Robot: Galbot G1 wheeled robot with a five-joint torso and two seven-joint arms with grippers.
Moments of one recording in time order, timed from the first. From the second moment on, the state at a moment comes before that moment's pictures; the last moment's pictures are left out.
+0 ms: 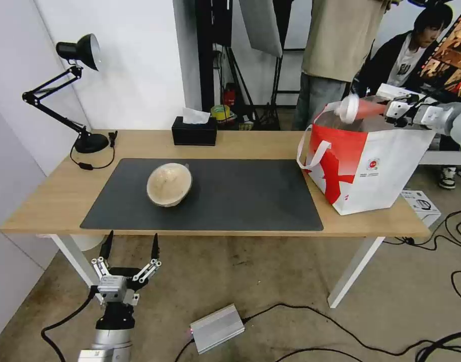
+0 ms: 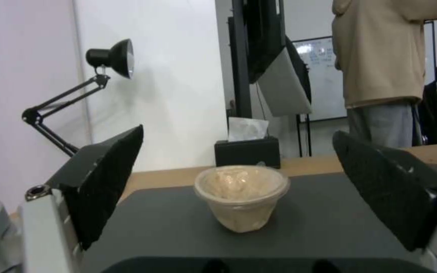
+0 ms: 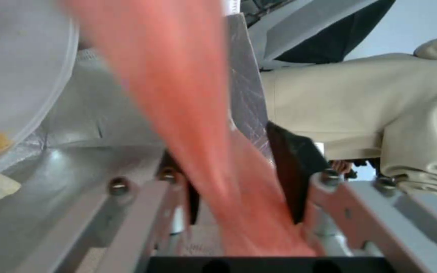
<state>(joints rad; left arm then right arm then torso) 1.78 -1.44 -0.57 -2.13 0.01 -0.52 -0.07 -0.02 0.71 -0.01 0.97 -0.39 0.23 -0.61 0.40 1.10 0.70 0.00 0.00</state>
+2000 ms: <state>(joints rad) 1.79 -1.43 -0.59 -2.17 0.01 -0.52 -0.06 -0.14 0.55 -0.01 1.26 0.08 0.07 -0.51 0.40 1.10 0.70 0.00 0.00</state>
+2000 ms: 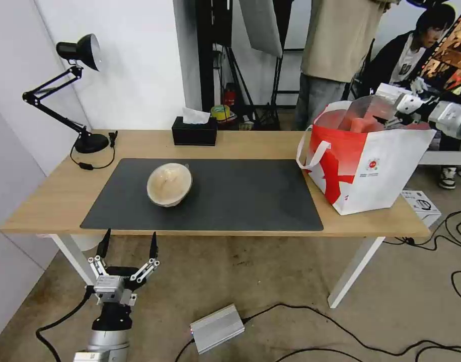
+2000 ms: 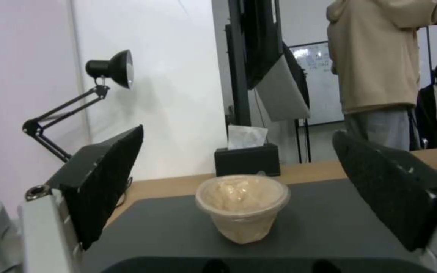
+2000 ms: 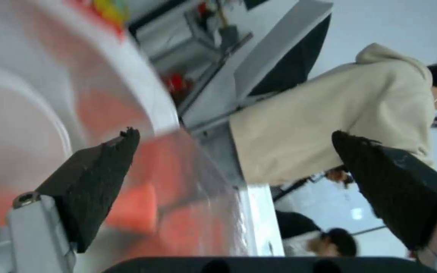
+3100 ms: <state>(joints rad) 1.80 -1.44 -0.59 -2.21 0.01 -0.49 -0.06 -0.96 0.73 0.44 2.01 0.63 0.03 0.02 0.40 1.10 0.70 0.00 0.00</state>
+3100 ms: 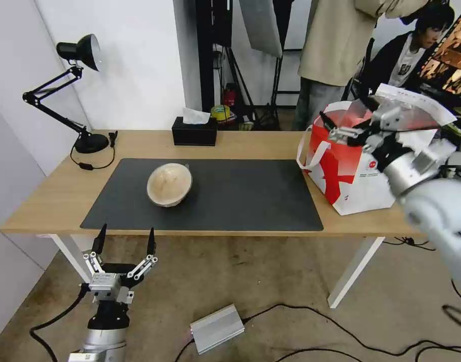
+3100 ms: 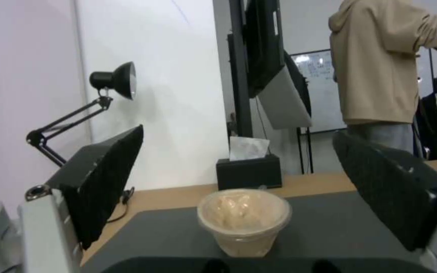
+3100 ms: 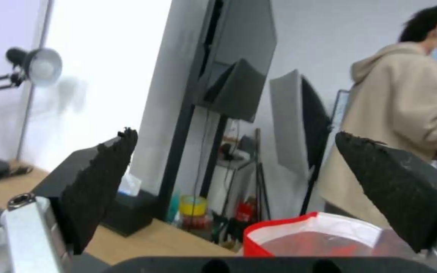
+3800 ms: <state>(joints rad) 1.79 -1.44 -0.55 -2.24 0.04 -0.47 -0.06 -1.36 1.14 0.57 2.13 0.24 0.20 -0.07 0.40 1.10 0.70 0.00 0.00</state>
